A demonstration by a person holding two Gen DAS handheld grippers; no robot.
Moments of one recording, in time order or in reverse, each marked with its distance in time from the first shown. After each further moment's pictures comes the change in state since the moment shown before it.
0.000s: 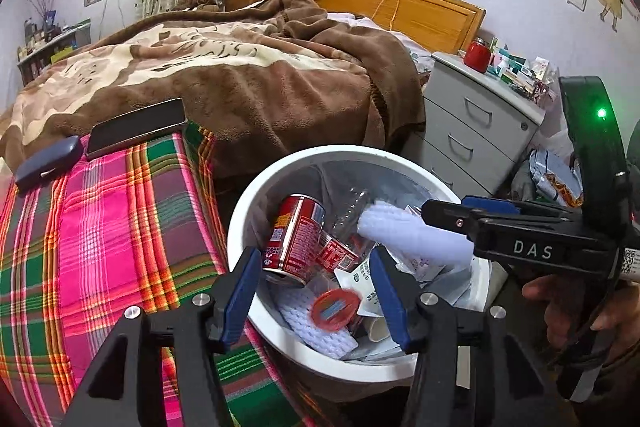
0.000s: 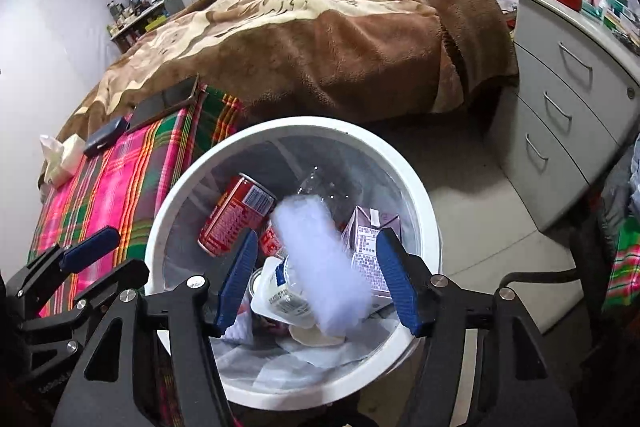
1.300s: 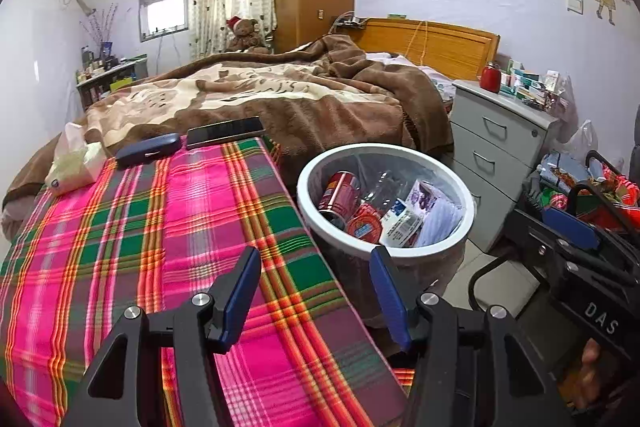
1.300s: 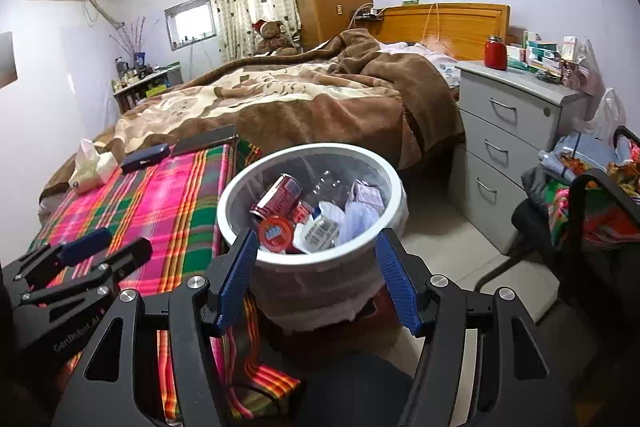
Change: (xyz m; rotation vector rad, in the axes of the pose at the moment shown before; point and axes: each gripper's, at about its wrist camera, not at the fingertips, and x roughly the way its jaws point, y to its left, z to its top) left arm -0.129 -0.022 -0.101 -0.002 -0.175 0.212; right arm -0.103 0.052 -0.113 -0.026 -0.373 -0.134
